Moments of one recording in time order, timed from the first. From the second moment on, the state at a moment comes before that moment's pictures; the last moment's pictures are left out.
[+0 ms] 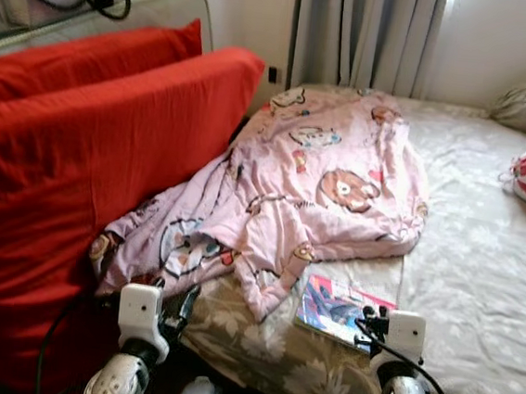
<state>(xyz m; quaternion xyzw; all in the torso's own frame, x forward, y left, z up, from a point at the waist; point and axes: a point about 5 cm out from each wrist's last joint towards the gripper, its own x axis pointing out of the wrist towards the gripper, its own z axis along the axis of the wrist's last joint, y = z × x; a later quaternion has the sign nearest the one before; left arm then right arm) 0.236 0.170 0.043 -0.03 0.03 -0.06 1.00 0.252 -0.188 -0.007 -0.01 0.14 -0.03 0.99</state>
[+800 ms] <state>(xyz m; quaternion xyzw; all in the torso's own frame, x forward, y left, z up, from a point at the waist) 0.235 0.169 0.044 -0.03 0.03 -0.06 1.00 0.253 -0.183 -0.007 -0.01 0.14 -0.01 0.99</state>
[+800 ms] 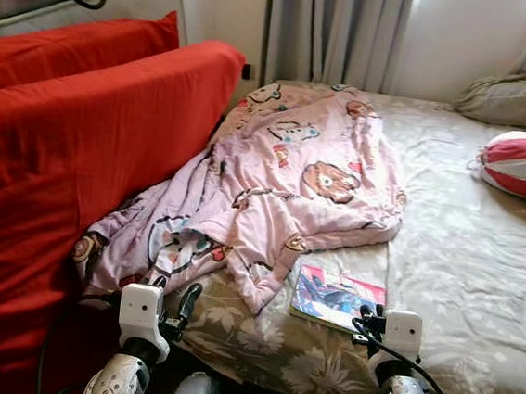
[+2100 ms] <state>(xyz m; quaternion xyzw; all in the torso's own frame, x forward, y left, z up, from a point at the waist) 0.236 0.169 0.044 -0.03 0.04 -0.06 1.00 0.255 -0.175 -0.007 0.00 0.14 0.00 0.99</state>
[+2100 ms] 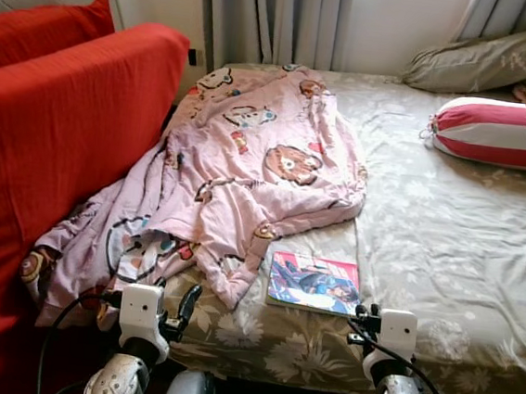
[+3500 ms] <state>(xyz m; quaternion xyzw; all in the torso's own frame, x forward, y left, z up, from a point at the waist) 0.235 0.170 0.044 -0.03 0.05 -0.07 1.00 0.255 -0.157 -0.006 0.00 0.13 0.05 0.99</state>
